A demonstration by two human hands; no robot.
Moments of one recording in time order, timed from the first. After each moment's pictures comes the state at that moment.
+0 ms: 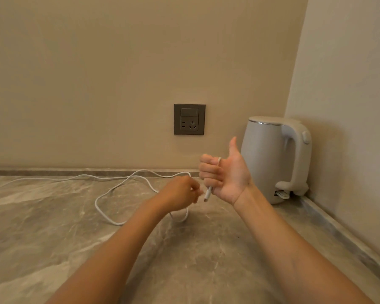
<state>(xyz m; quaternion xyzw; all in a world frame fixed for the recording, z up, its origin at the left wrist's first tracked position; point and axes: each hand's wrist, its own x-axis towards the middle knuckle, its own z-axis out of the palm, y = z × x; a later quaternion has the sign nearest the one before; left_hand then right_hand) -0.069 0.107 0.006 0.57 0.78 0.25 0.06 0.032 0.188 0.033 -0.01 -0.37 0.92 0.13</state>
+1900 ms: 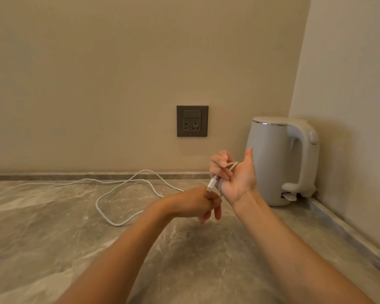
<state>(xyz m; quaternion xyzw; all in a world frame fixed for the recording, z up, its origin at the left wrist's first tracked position) -0.057 0.105 0.008 0.64 0.69 0.24 0.26 0.023 0.189 0.026 0.02 -0.21 0.92 0.33</state>
